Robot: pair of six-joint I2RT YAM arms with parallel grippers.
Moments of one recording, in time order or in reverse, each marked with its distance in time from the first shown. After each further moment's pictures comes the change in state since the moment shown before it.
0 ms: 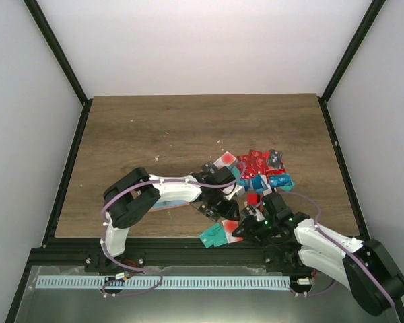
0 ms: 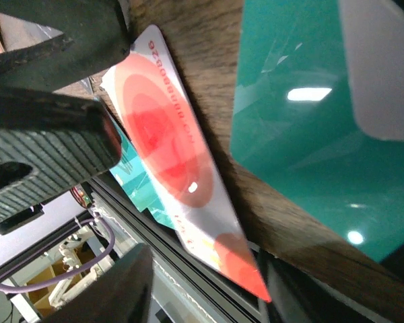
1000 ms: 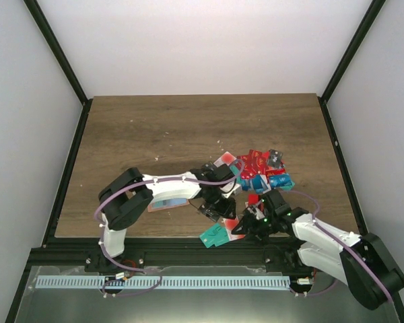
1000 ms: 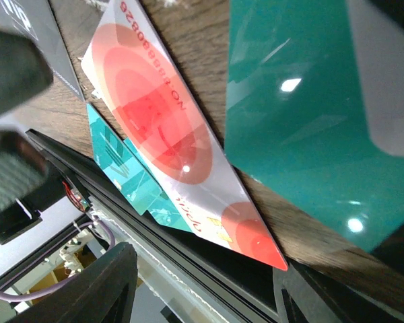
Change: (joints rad) left arm 0.005 -0.064 0.034 -0.174 -0.073 -0.003; right arm -0.006 0.065 0.064 -0.086 0.002 -0.025
